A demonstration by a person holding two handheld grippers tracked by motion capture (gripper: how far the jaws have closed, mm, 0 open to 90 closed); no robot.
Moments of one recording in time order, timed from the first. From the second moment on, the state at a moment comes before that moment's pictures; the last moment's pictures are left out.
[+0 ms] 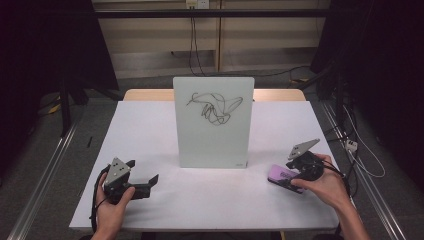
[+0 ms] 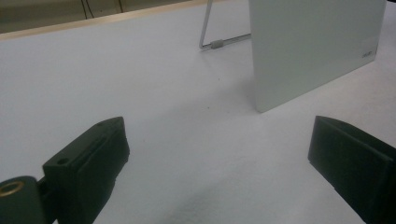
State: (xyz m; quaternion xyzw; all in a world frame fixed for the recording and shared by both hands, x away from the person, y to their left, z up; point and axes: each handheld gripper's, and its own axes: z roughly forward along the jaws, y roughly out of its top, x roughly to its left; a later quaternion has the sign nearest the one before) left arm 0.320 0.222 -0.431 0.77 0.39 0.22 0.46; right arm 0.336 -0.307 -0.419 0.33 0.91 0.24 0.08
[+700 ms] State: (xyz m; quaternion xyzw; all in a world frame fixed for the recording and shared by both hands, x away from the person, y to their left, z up) left arm 0.322 0.222 -0.433 0.77 0.39 0.21 0.46; right arm 0.333 -0.309 -0.421 0.29 0.93 0.21 0.07
